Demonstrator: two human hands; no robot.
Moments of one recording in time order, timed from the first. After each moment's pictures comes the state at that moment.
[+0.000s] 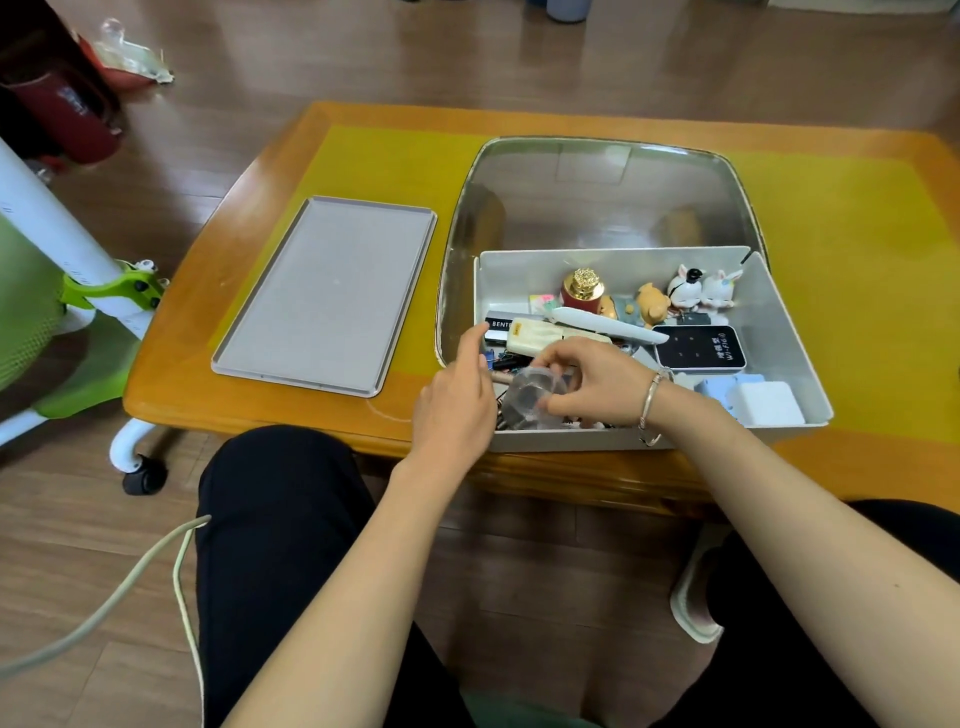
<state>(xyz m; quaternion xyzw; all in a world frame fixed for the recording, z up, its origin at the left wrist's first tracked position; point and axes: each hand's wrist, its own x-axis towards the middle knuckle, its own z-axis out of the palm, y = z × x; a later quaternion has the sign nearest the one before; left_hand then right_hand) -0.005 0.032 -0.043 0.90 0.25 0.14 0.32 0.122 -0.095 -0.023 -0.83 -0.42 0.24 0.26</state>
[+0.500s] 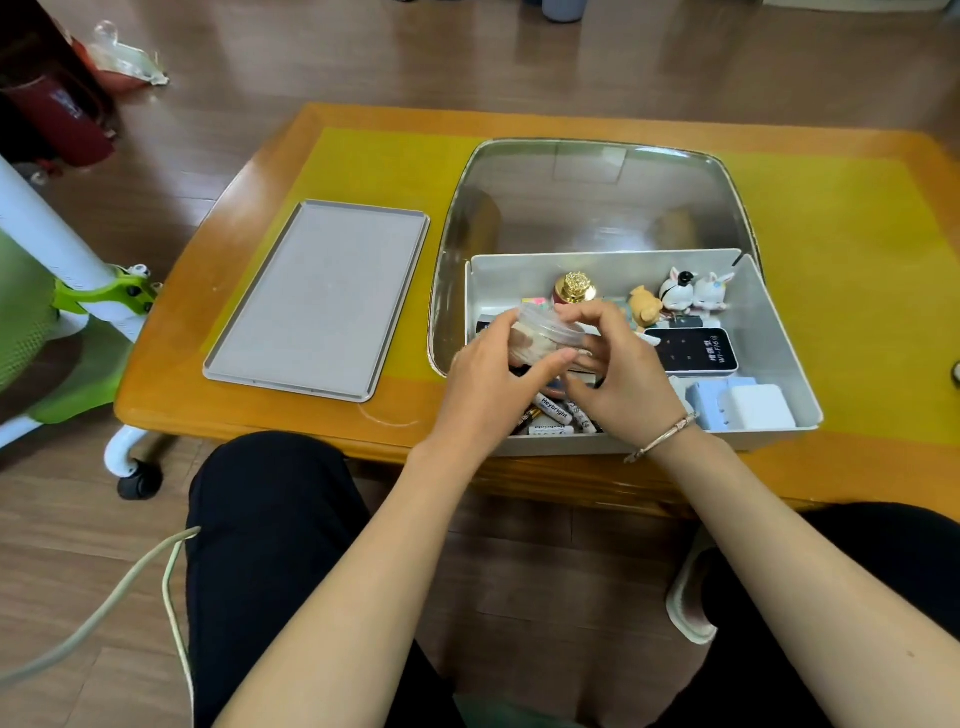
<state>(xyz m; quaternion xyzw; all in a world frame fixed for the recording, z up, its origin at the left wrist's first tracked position) 0.022 0.016 -0.021 0.87 0.20 0.15 0.42 0.102 -0.113 -0.012 -0.76 -0.38 0.11 0.52</state>
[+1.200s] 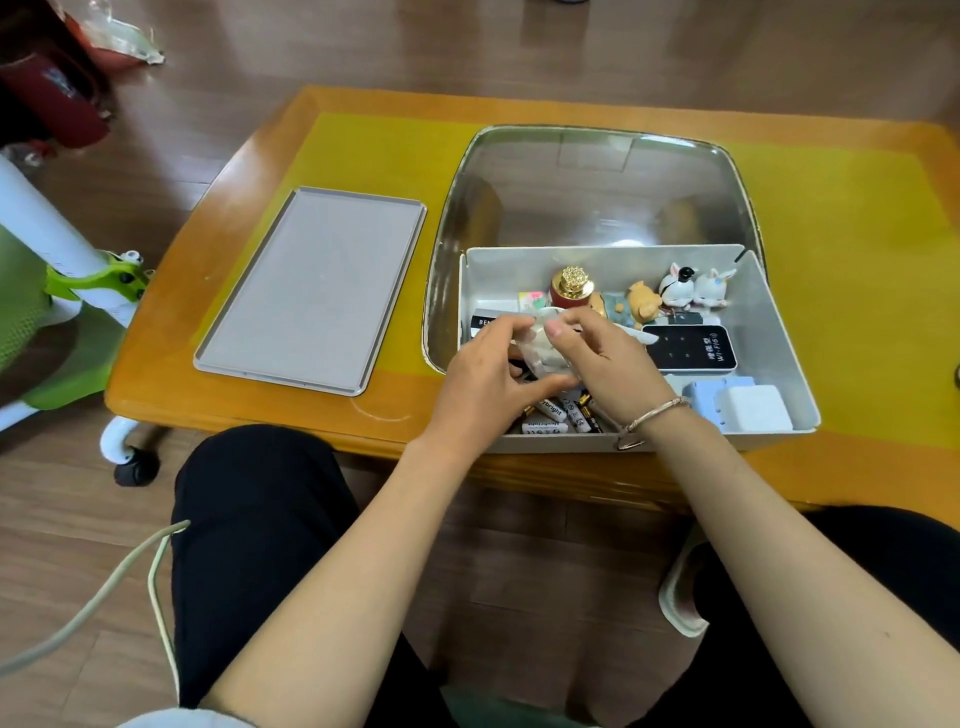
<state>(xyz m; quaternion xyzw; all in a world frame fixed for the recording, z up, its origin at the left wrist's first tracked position) 0.026 0.016 -0.033 0.88 0.13 0.20 0.40 0.119 -0.106 -0.014 -0.84 -0.29 0.18 0.42</state>
